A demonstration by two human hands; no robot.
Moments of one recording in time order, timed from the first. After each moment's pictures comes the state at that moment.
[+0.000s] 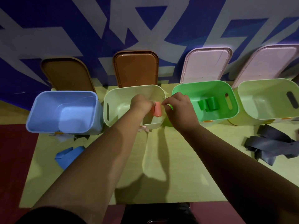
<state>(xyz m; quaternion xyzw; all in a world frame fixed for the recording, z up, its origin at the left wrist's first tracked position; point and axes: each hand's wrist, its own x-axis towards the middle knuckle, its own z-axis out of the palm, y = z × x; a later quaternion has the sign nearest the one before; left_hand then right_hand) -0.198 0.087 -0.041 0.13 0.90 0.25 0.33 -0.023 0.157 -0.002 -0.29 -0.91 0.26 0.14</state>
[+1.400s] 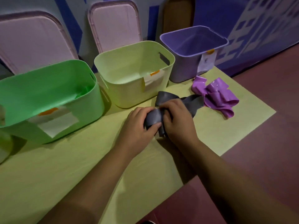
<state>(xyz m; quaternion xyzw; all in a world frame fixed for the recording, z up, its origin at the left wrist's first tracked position) 0.177 0.237 -0.142 0.60 0.68 0.36 0.21 0.338 0.310 -0.131 -0.45 -0.81 0.19 0.32</state>
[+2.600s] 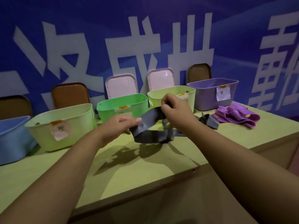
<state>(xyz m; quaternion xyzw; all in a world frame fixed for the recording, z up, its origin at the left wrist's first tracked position) 0.105 0.053 -0.064 0.55 0.67 0.43 0.24 0.303 0.212 -0.070 -0.24 -0.81 0.32 0.44</state>
